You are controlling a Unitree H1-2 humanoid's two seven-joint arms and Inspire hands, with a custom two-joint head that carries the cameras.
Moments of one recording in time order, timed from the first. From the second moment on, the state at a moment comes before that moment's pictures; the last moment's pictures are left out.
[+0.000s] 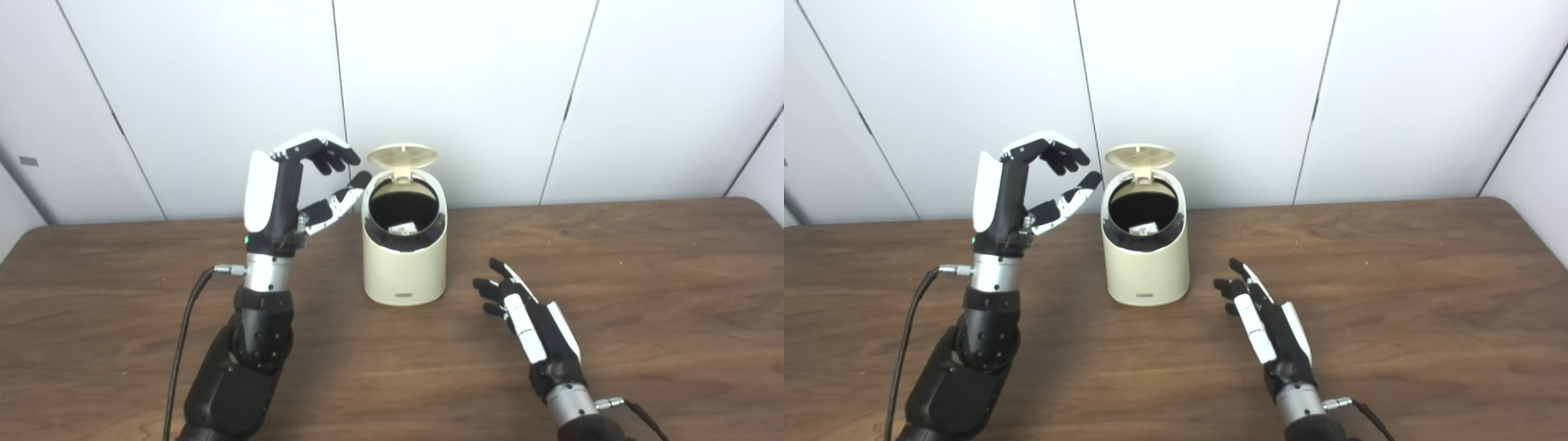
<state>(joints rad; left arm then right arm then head) -0.51 0.13 -0.13 0.17 0.47 -0.43 0.39 -0.07 -0.01 0.05 -0.22 -0.10 0.23 -0.01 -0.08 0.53</state>
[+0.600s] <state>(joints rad) -0.26 0.07 0.02 0.00 0.14 -0.01 0.15 -0.40 -0.11 0.06 -0.21 -0.30 0.22 -0.02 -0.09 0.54</state>
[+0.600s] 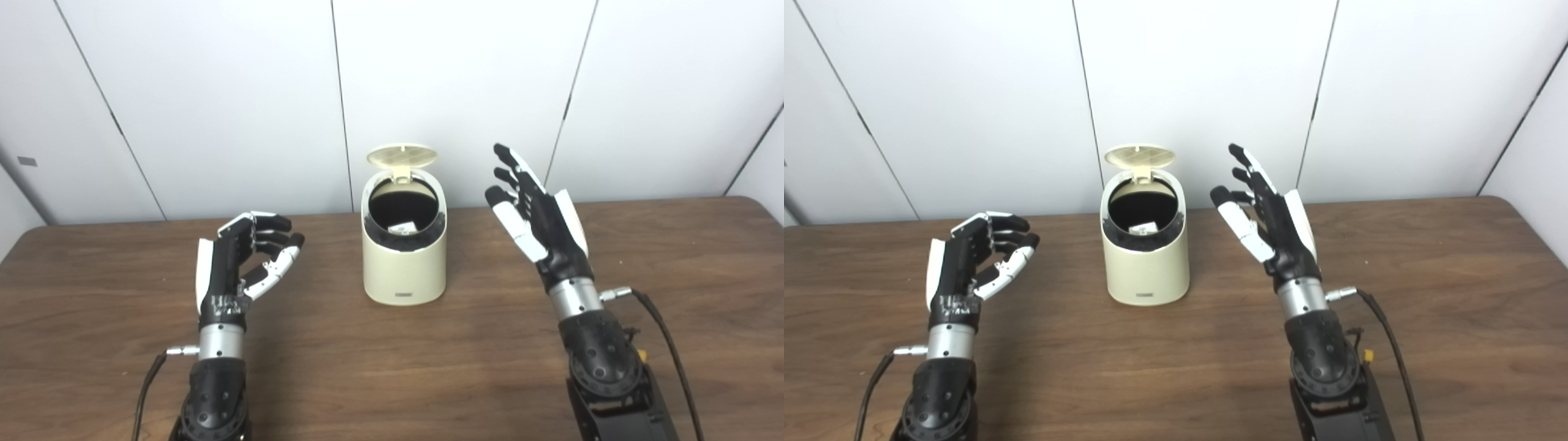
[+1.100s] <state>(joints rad) -0.19 0.04 0.01 -0.04 0.04 0.13 0.03 -0.67 -0.23 0.20 -0.11 -0.49 0.34 0.13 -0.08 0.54</state>
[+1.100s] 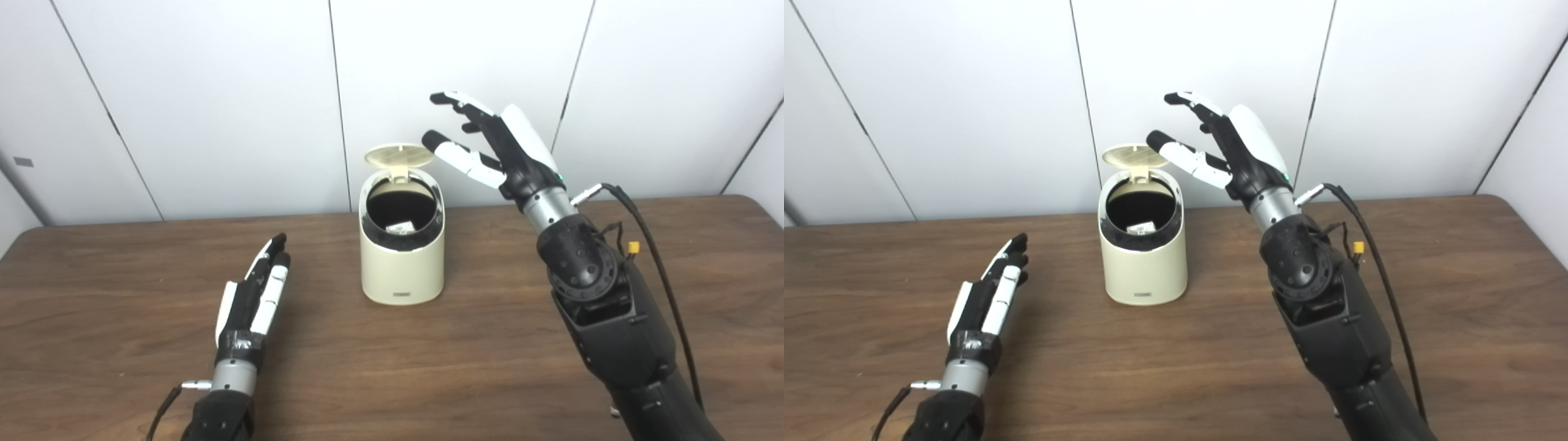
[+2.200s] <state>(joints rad) -0.16 -0.02 0.01 -0.07 0.02 0.17 0.03 -0.66 -0.30 0.35 -0.13 -0.78 0.22 0.18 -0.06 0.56</state>
